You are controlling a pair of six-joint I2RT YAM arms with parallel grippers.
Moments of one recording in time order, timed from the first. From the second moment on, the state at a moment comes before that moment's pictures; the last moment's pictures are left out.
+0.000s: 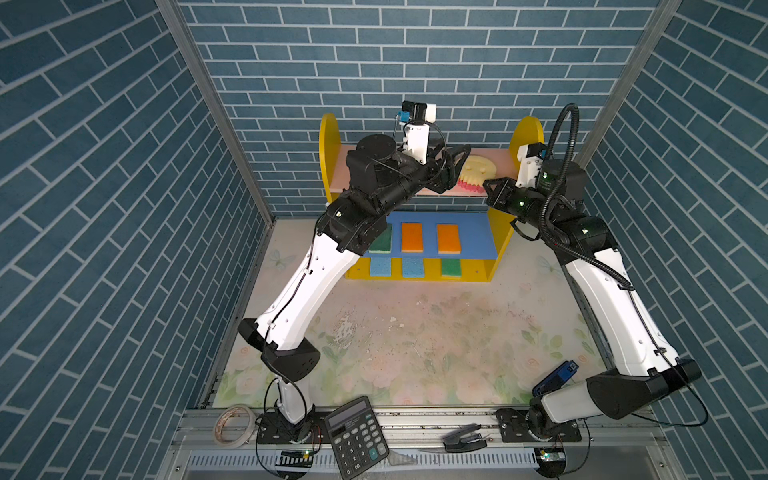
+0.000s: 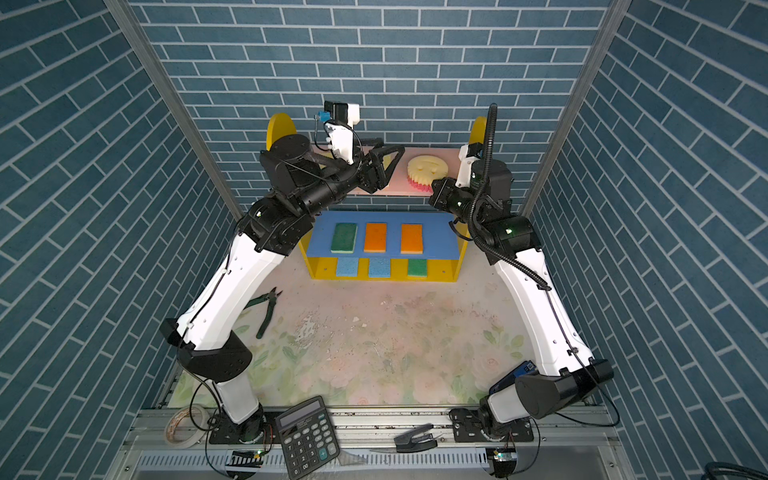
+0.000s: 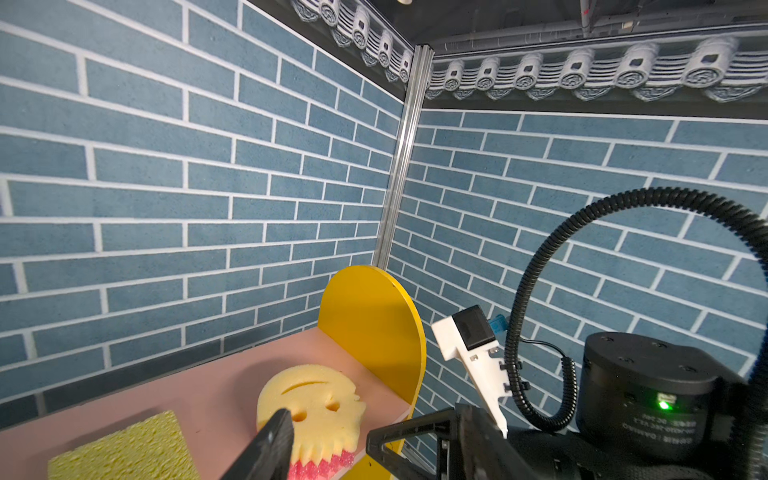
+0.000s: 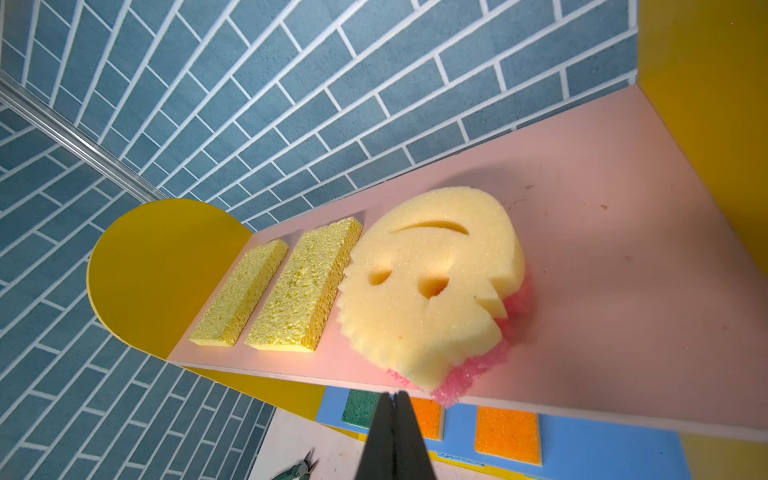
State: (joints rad) left arm -0.74 1.82 2.37 -0.40 0.11 -0.24; right arm 0.40 1.48 1.85 -0.61 -0.13 0.53
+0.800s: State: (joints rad) left arm -0.74 1.82 2.30 -0.40 0.08 -0.21; right arm 0.40 1.59 1.94 -0.64 -0.13 0.53
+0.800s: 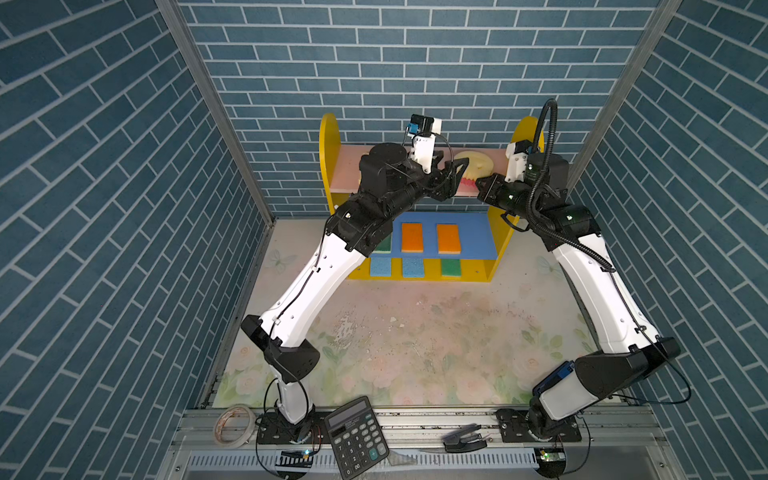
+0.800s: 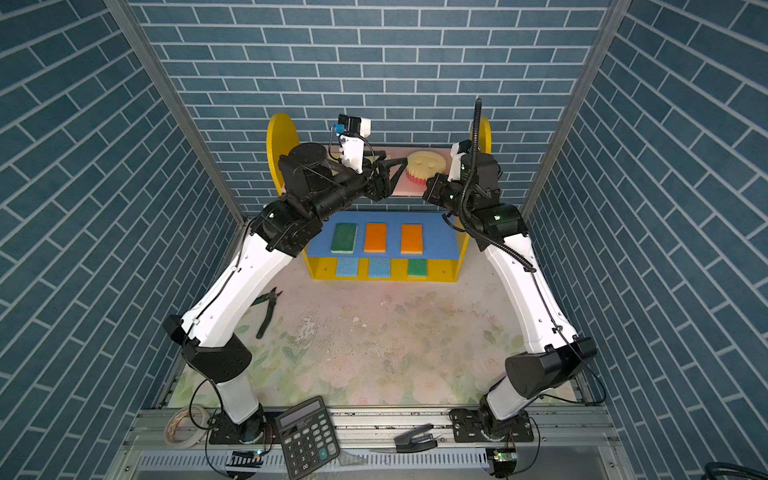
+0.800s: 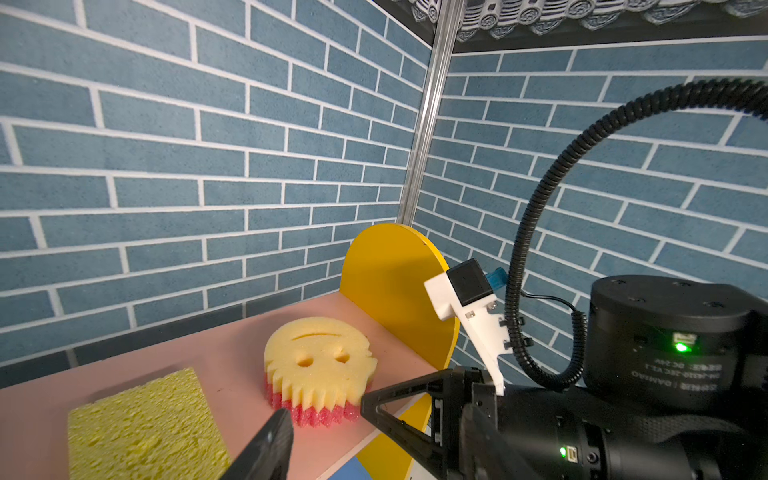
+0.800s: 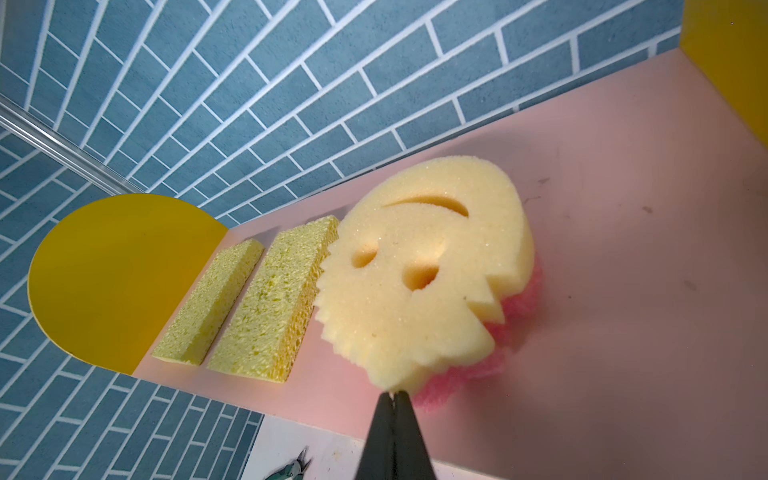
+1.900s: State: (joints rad) left arm -0.72 1.24 1.73 -0.32 -0.16 -0.10; right arm 0.40 1.45 1.83 -0.61 -0.17 0.54
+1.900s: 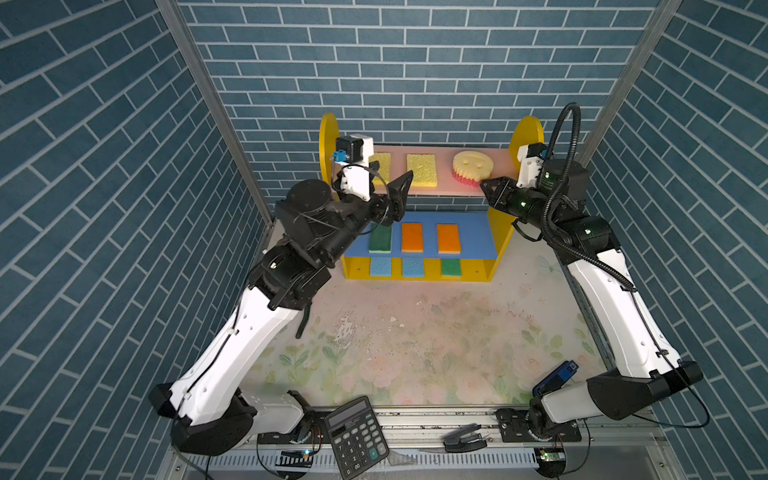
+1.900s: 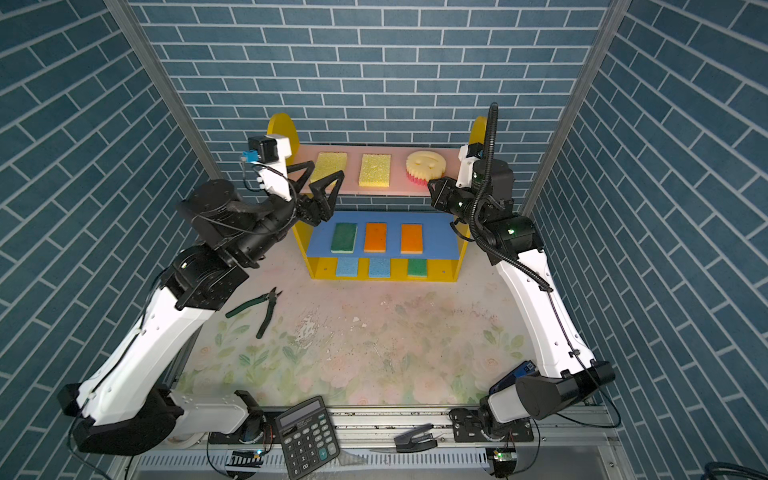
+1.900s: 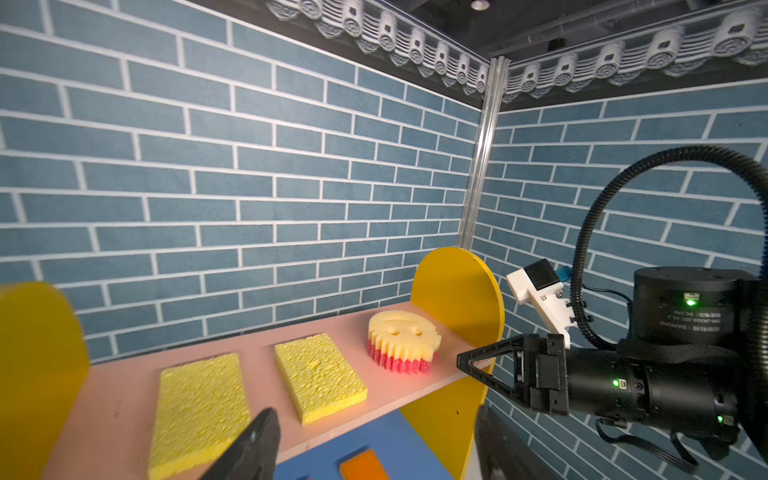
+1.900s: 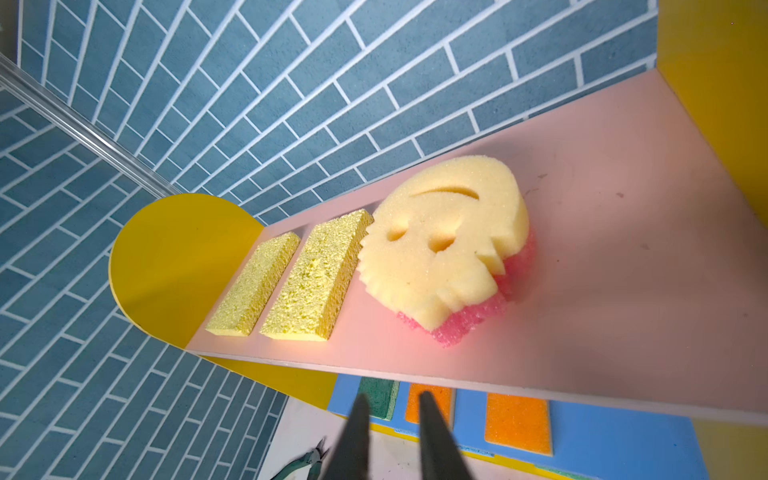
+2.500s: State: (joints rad) left arm -0.71 0.78 1.07 -0.31 -0.69 -0.06; right arm 0.40 1.14 1.34 -0.46 0.09 0.46
